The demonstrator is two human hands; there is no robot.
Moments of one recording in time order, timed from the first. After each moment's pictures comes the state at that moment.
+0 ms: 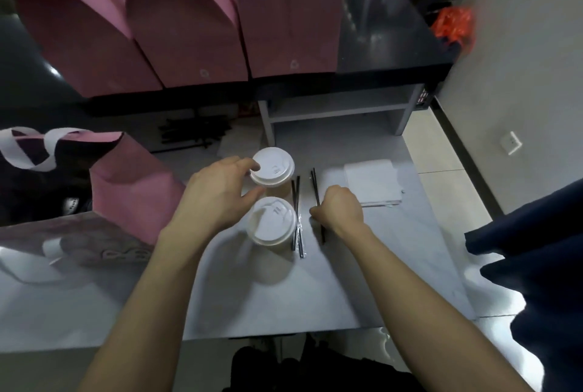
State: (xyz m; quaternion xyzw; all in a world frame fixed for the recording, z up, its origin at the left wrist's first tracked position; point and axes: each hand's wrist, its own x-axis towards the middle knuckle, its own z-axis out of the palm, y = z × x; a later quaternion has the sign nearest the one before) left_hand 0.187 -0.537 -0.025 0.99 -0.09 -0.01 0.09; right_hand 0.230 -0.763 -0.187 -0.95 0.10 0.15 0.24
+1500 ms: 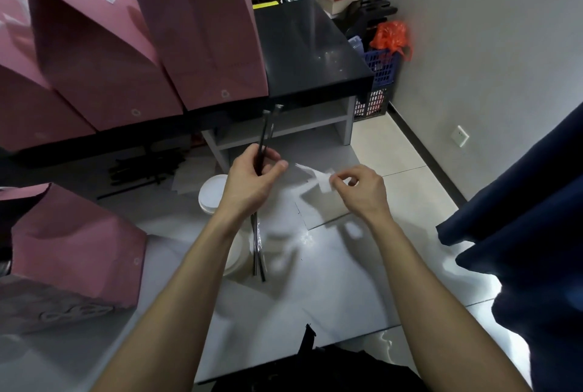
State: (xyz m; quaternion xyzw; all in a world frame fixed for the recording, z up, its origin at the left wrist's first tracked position) left_hand 0.254 -0.659 -0.069 0.84 -0.05 -0.02 0.54; right_hand 0.227 -0.899 -0.150 -0.86 0.16 -0.09 0.48
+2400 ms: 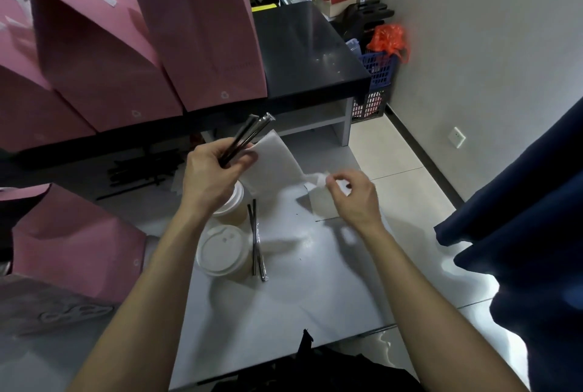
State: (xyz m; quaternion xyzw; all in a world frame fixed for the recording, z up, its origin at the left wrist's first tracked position) left_hand 0.256 -0.615 -0.035 0.87 -0.10 0.10 0.47; right_hand 0.214 -0.887 -0.160 -0.85 0.10 -0.16 0.48
